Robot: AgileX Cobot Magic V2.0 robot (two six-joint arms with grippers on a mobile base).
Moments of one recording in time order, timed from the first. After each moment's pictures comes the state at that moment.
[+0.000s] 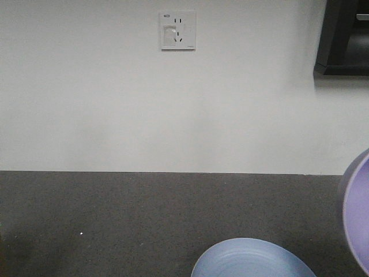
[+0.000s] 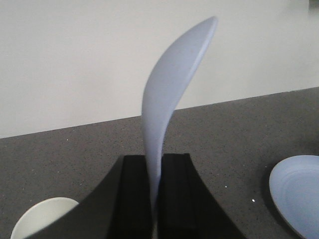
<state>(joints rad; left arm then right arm) -0.27 0.70 -1.03 -0.06 0.68 0.02 -0.20 0.53 -0.90 0.43 0.71 -0.34</state>
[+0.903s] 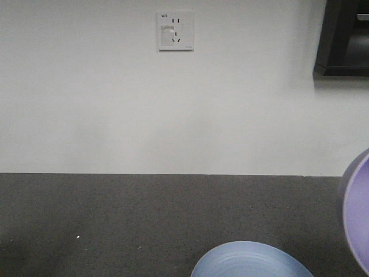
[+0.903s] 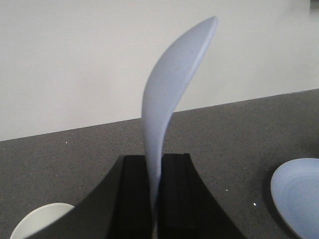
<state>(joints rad) -0.27 0.69 -1.03 -0.06 0.68 0.02 -0.20 0.53 -0.90 0.43 0.71 -0.33</state>
